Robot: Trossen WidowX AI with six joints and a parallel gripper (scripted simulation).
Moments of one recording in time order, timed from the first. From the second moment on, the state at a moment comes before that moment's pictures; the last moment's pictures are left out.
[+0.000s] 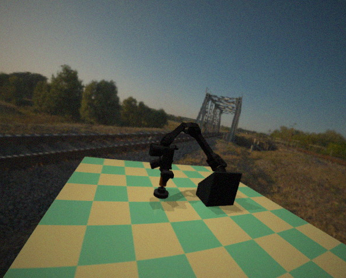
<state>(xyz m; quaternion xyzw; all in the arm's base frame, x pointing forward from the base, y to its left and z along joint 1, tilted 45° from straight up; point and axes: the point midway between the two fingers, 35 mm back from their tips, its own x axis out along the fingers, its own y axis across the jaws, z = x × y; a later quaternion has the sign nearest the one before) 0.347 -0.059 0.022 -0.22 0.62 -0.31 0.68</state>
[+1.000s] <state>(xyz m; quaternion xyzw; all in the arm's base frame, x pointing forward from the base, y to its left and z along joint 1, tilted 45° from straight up) 0.348 -0.060 0.022 -0.15 0.59 -0.37 0.70</state>
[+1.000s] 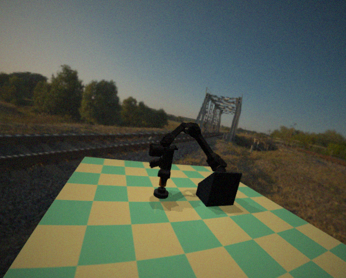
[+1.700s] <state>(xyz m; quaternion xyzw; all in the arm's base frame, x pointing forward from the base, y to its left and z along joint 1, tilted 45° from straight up) 0.345 -0.059 0.021 -0.16 0.59 -0.37 0.70</state>
